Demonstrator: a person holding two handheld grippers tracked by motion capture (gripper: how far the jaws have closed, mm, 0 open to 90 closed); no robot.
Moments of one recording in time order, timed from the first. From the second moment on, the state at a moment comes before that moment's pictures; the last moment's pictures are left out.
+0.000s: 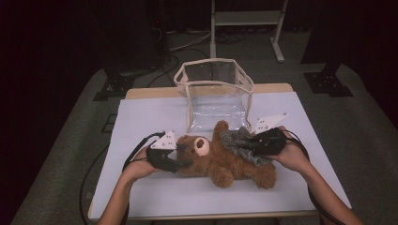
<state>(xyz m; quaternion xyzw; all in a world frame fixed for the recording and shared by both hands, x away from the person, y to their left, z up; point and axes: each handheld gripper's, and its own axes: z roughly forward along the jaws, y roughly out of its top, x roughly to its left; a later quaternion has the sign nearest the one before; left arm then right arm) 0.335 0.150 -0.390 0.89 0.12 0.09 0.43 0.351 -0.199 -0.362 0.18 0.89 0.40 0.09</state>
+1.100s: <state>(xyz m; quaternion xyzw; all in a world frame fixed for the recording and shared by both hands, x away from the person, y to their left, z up) 0.341 0.142 -0.390 0.88 0.14 0.09 0.44 0.328 -0.195 -0.358 0.16 0.91 0.37 0.11</state>
